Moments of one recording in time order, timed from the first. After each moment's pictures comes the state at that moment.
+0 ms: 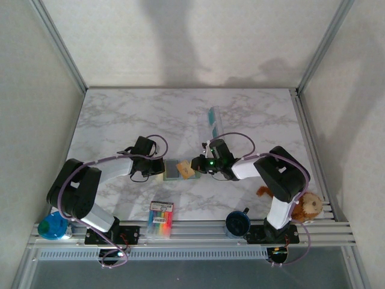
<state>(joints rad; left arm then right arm) -0.37 1.55 0.68 -0.24 0.29 -0.59 0.70 1.79 0.70 0.42 -0.44 0.87</state>
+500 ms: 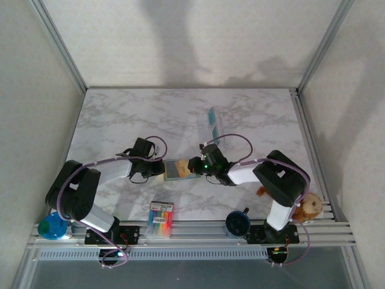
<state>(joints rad) -0.36 1.53 0.65 -0.20 0.32 -0.59 0.81 1.76 0.69 0.43 -0.19 0.90</state>
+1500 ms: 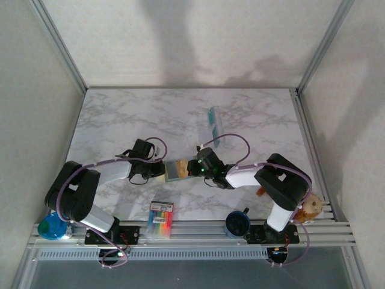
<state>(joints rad) -0.36 1.52 0.63 -0.18 0.34 -0.60 0.88 1.72 0.70 0.36 -0.03 0.79</state>
